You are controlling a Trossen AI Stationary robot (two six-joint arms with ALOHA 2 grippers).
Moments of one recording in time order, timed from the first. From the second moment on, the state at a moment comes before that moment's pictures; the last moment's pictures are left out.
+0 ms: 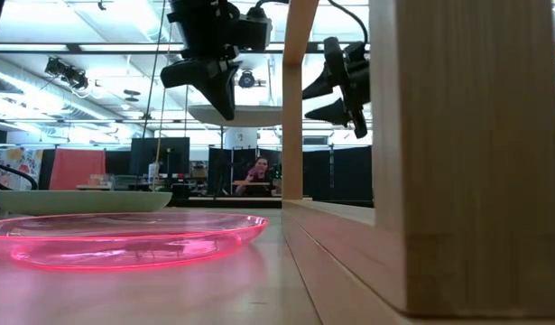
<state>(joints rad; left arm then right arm) -0.15 1.77 1.43 -0.99 -0.67 0.13 -0.28 1.50 0.65 0.70 0.13 0.61</state>
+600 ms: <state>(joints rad) -0.15 1.77 1.43 -0.84 -0.67 0.18 -0.27 1.50 0.65 0.71 0.14 0.62</state>
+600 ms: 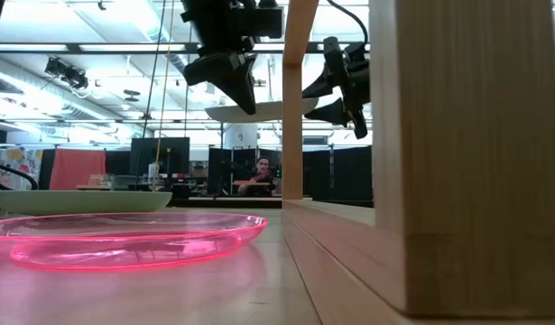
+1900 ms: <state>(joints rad) -0.15 1.77 1.43 -0.82 -0.67 0.33 -0.28 1.50 0.65 0.72 0.14 0.66</state>
